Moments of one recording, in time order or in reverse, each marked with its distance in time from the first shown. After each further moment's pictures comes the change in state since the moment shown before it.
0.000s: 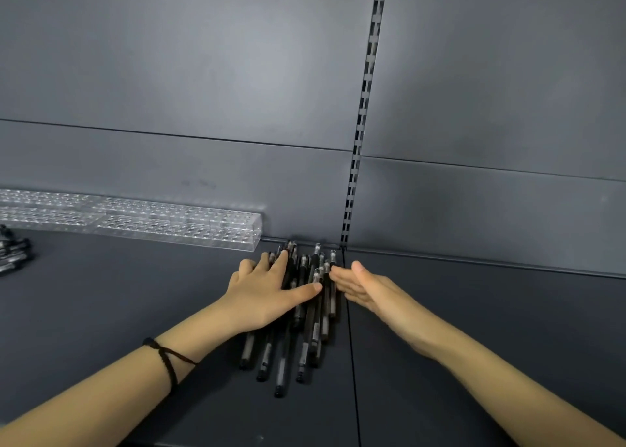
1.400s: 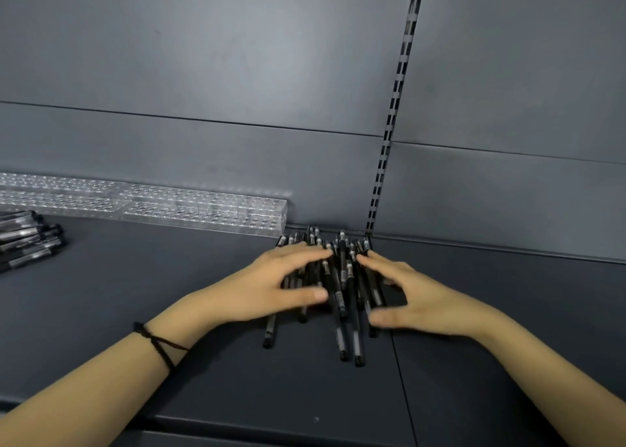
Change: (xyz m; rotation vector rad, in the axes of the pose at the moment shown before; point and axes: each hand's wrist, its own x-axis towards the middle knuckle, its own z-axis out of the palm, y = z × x) left_hand -0.007 -0.065 -0.019 -0.224 -0.013 0.633; right_hand 0.000 -0.004 -0.003 -0.486 -0.106 -0.057
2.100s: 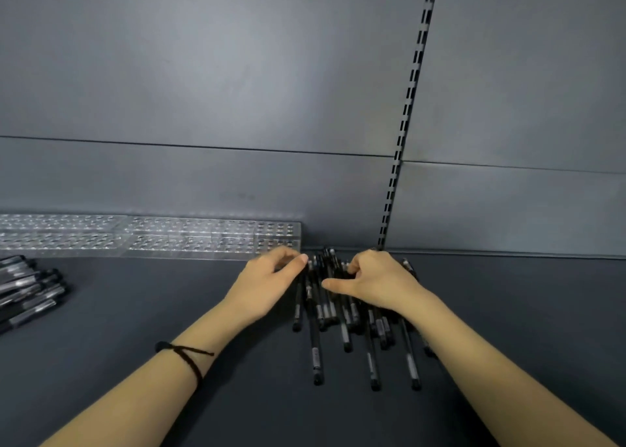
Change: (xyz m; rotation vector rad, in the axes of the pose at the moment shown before) left_hand 0.014 -0.051 -0.025 -0.265 0.362 -0.287; right_hand 0.086 -0.088 0.024 -0.304 0.320 0.422
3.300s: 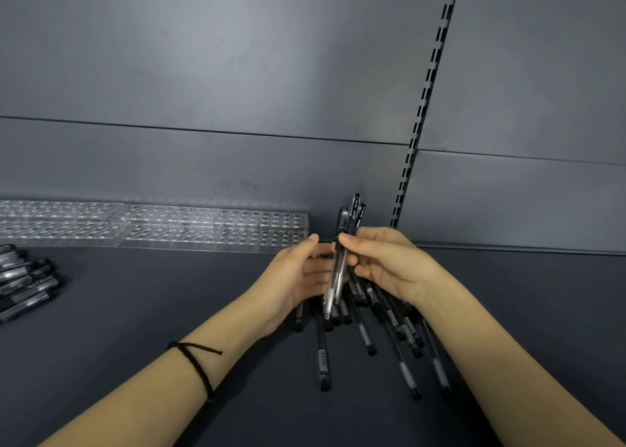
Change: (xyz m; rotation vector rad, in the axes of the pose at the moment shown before) left_hand -0.010 0.033 0.009 -0.864 -0.265 -0.283; right_hand 0.011 -0.004 -0.003 1.311 -0.203 -0.059
